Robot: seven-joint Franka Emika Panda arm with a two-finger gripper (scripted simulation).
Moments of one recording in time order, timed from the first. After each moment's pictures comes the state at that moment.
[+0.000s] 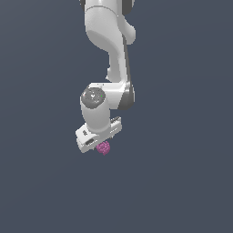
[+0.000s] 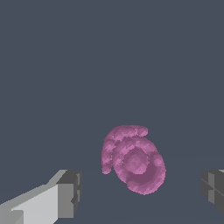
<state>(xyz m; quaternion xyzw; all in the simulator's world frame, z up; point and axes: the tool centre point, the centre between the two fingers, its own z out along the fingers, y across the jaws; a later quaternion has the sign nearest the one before) 0.052 -0.066 0.095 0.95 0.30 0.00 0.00</state>
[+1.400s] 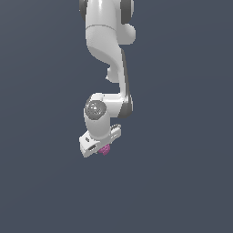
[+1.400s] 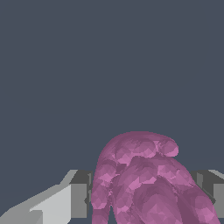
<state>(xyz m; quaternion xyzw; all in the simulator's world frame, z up) 0.052 -0.066 0.045 0.95 0.30 0.00 0.00</state>
